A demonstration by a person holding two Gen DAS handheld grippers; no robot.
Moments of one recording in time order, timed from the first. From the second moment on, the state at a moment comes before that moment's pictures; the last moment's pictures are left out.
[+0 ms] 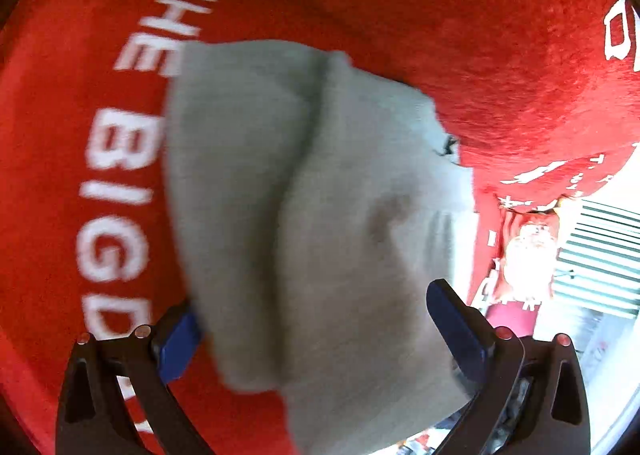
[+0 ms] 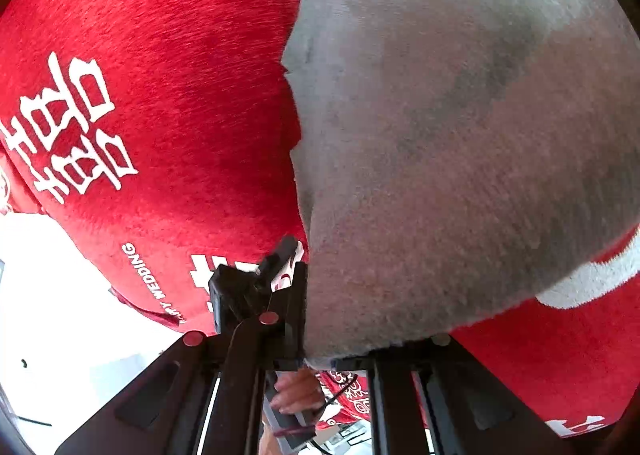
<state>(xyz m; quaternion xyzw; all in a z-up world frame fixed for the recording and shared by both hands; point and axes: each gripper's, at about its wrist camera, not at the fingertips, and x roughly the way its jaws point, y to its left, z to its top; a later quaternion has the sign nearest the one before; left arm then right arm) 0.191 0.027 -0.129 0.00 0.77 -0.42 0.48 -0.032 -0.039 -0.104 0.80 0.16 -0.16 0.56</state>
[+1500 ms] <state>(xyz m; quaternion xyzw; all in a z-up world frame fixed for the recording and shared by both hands) -0.036 -0.164 0.003 0.25 0.57 -0.54 0.56 -0.157 -0.157 -0.072 0.60 0.36 -0.25 0.67</state>
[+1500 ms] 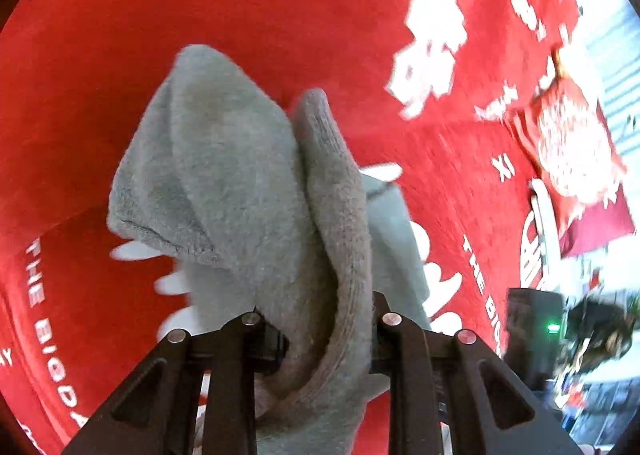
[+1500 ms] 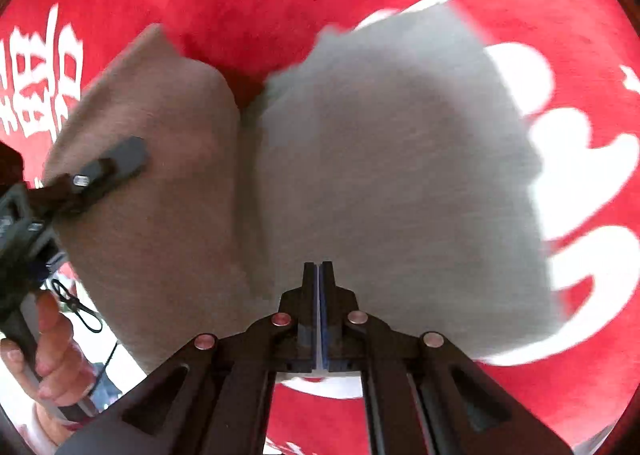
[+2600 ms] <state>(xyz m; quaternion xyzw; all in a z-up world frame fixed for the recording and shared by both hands) 0.012 -0.116 -0.037 0.32 0.54 -0.40 0.67 -0.250 -0.232 -0.143 0.80 0.15 -0.14 0.56</state>
